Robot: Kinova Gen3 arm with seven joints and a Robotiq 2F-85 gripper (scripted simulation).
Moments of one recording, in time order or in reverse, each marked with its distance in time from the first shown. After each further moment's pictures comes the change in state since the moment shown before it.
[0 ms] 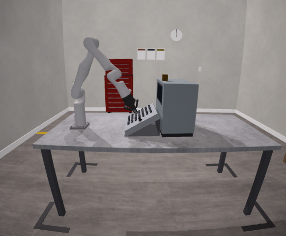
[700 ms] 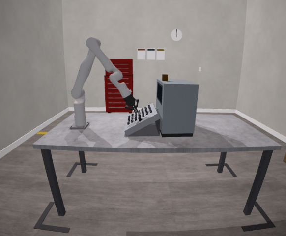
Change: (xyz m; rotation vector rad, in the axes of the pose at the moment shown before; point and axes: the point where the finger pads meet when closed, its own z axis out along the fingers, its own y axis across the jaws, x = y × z) arm 0.084 -0.010 0.017 -0.003 -0.003 -0.049
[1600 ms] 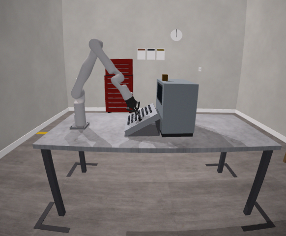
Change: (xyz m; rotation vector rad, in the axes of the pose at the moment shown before) arm 0.009 -0.001 0.022 0.006 0.005 -0.015
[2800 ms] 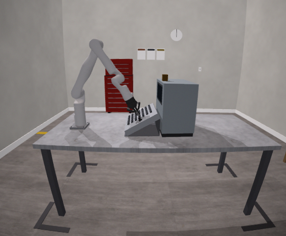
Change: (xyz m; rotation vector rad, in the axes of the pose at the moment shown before) arm 0.000 0.000 0.004 -0.001 0.000 0.001
